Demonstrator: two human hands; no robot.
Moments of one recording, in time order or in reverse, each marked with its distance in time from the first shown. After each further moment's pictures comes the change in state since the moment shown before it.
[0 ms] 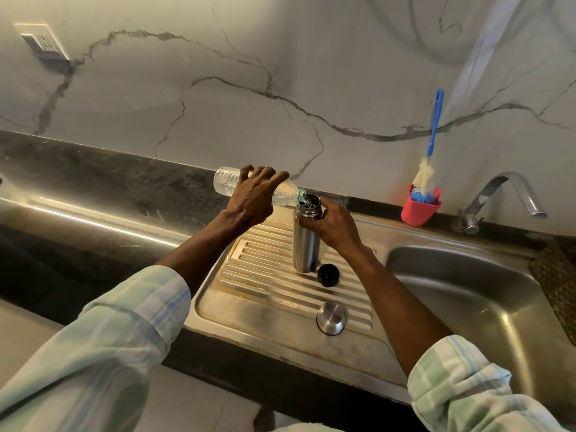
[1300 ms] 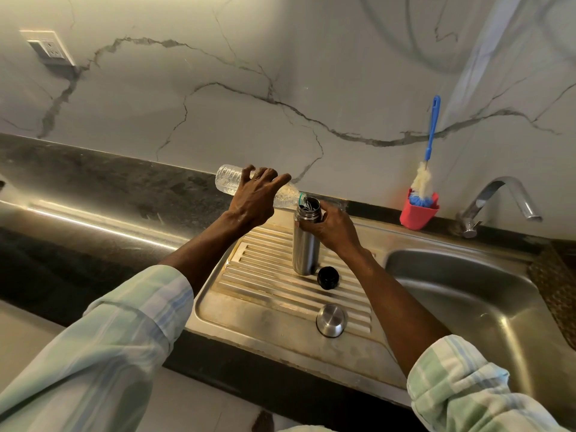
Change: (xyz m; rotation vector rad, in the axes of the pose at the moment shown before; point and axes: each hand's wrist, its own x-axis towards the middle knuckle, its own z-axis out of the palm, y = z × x) left_hand 0.001 0.002 -0.004 0.047 0.011 0.018; right_hand -0.004 -0.006 -0.003 -0.012 -0.001 -0.006
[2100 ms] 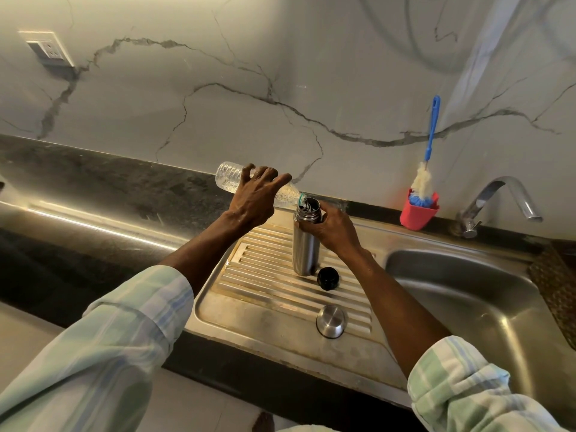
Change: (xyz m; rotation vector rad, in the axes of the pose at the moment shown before) left_hand 0.002 0.001 -0.001 0.008 0.016 0.006; right_hand -0.001 -0.002 -0.001 -0.007 -0.006 -0.002
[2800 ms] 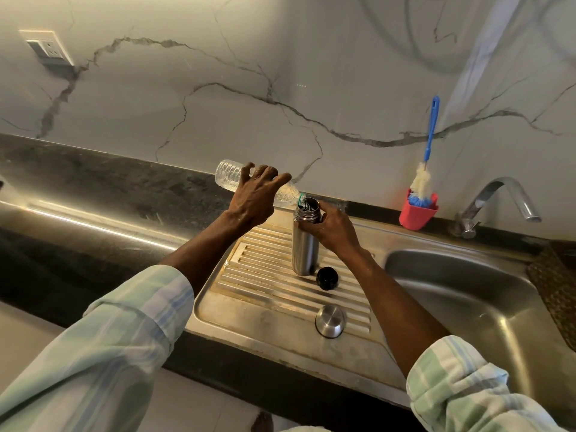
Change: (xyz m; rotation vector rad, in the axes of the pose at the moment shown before) left_hand 0.001 0.000 -0.001 0.028 0.014 0.002; right_hand 0.000 0.002 0.000 0.011 0.000 0.007
